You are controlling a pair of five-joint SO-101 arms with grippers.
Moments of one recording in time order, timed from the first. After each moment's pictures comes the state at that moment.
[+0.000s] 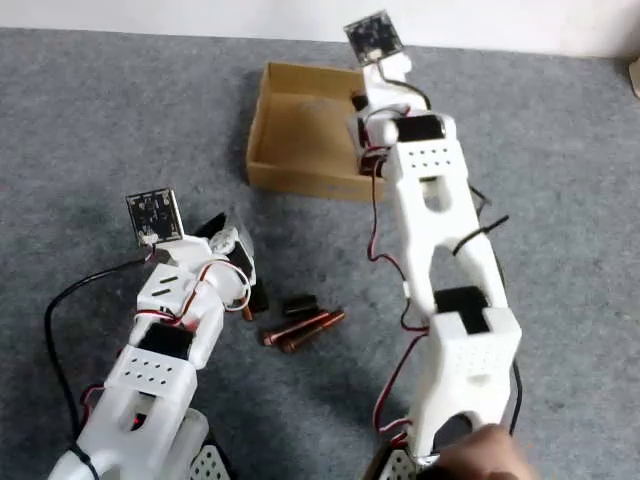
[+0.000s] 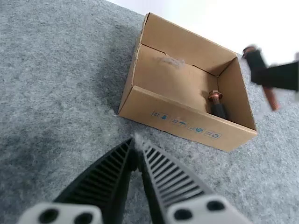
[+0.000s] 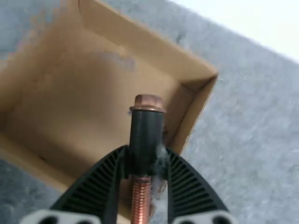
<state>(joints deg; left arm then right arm) 6.7 -53.2 80.5 5.1 30.7 -13.5 23.7 -20.2 48.1 18.3</state>
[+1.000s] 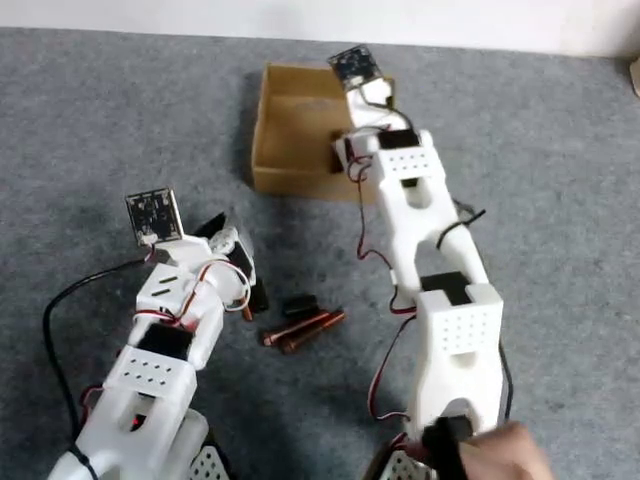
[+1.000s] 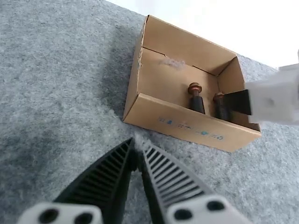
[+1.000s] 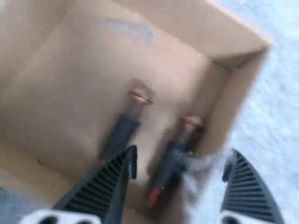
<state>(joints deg) 6.7 -53.2 80.5 5.1 30.7 -12.8 33.7 -21.8 45.1 18.4</state>
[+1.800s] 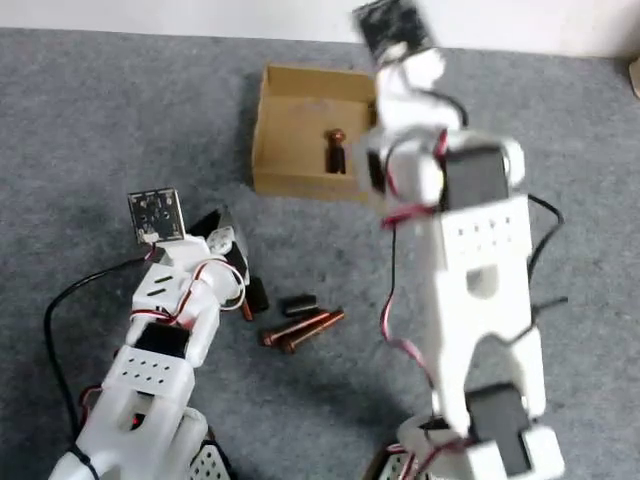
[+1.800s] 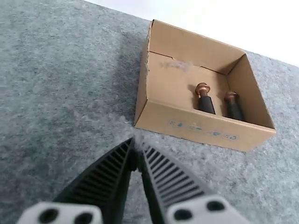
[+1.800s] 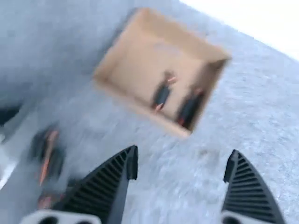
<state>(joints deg) 5.1 -53.2 80.5 5.1 25.4 -22.3 -13.5 -24.2 91.4 16.4</state>
